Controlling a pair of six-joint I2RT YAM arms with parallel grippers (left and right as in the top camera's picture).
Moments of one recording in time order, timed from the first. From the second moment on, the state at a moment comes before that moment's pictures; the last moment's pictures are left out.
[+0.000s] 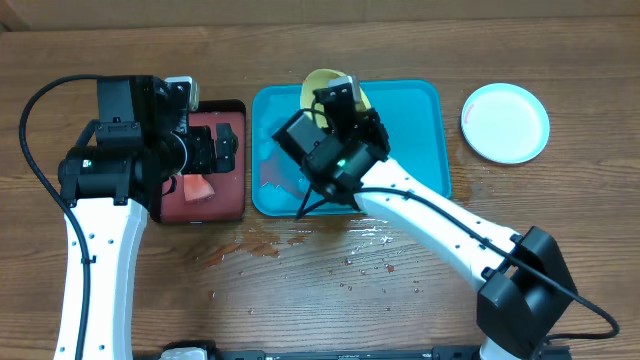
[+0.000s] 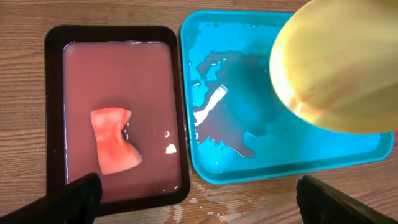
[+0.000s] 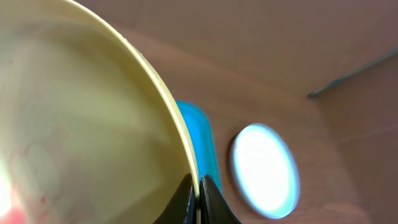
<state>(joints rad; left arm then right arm) 0.02 1.35 1.40 -1.03 0.22 -0.05 0.80 1.86 1.56 -0.81 1.00 0.42</state>
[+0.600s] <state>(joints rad) 0.02 1.41 1.33 -1.03 0.22 -0.05 0.11 1.87 1.56 -0.82 0.01 0.60</state>
